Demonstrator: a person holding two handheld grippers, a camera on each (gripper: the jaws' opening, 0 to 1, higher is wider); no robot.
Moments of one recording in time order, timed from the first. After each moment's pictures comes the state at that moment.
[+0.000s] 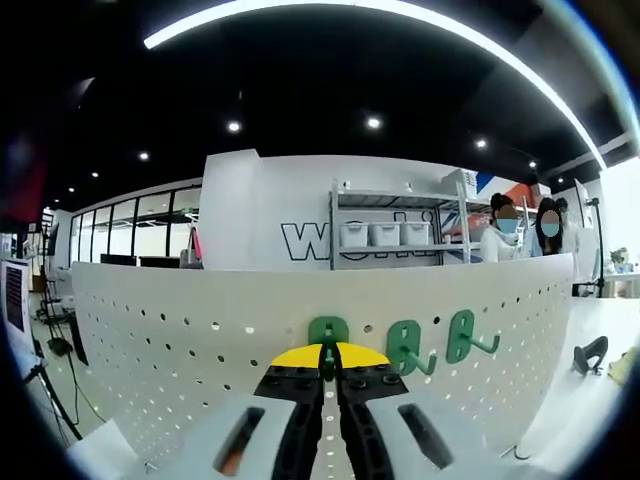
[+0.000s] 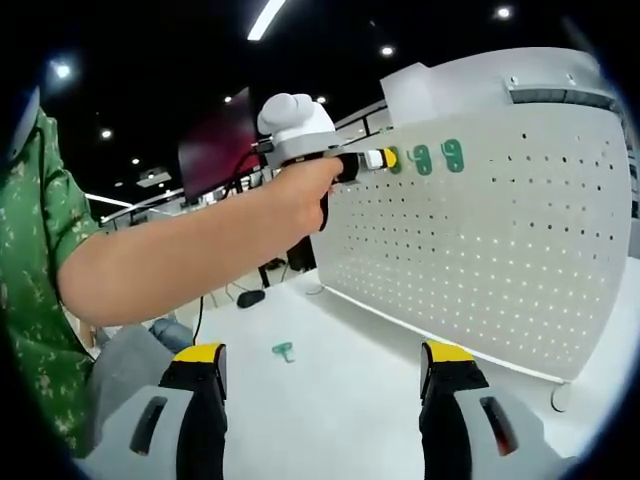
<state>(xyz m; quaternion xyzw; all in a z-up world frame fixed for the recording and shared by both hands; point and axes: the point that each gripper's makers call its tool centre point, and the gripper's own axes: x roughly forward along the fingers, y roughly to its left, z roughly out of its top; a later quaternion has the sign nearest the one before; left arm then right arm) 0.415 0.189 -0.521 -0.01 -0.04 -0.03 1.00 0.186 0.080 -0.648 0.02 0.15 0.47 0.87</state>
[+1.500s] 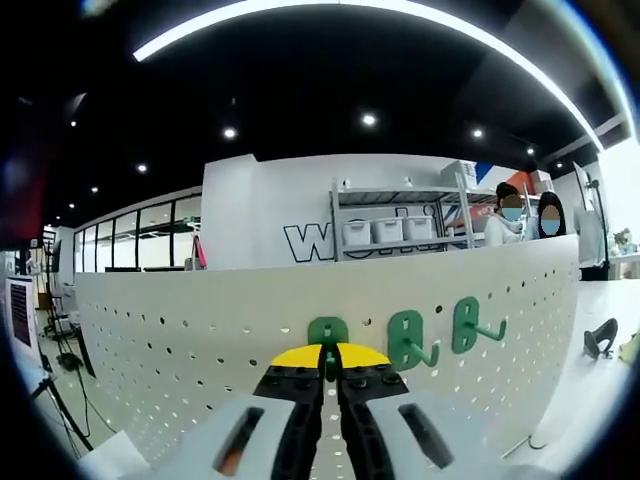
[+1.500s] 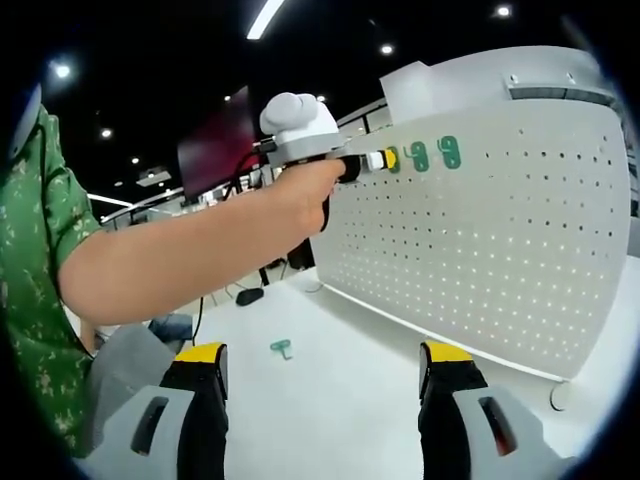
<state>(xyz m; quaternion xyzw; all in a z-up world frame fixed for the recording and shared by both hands) 0.418 0.189 -0.525 0.03 -0.05 -0.02 1.00 0.188 0.075 -0.652 0.02 0.15 0.47 0.87</state>
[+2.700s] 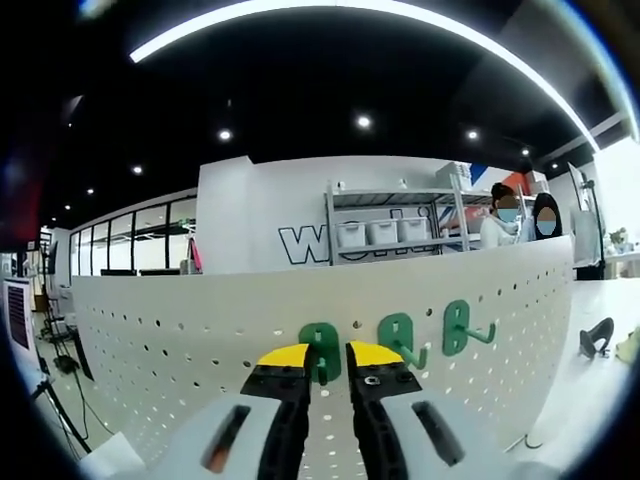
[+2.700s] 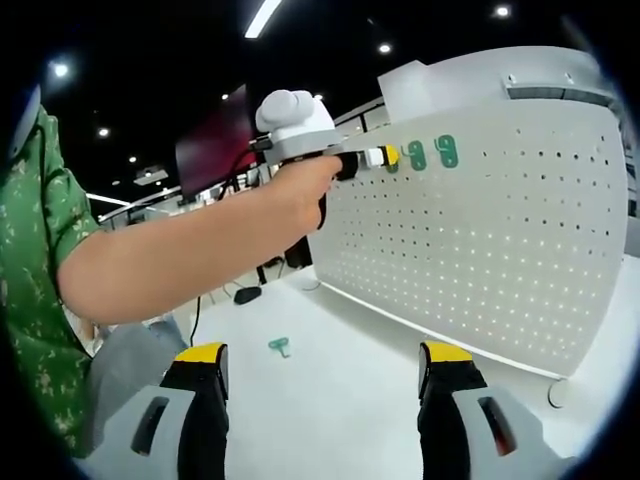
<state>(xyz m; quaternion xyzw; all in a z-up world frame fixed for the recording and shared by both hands) 0.413 0.183 -0.524 0.03 -0.05 -0.03 1.00 0.185 0.074 -0.654 0.02 0.16 0.46 0.87</state>
